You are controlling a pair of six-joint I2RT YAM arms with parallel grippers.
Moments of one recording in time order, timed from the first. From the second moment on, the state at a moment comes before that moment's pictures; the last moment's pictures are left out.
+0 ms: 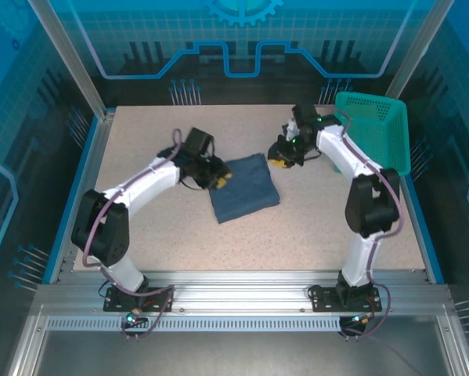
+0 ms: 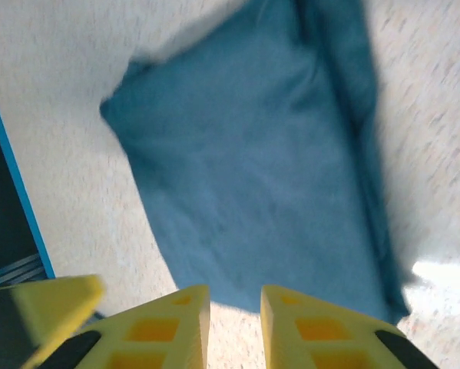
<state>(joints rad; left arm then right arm) -0.46 1.68 1.24 -0.55 0.35 -1.25 0.28 1.89 1.62 -0.94 -0.52 0.55</state>
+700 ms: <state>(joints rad) -0.43 2.08 1.43 -0.58 0.32 -1.29 0.32 2.02 1.33 -0.76 -0.53 0.59</state>
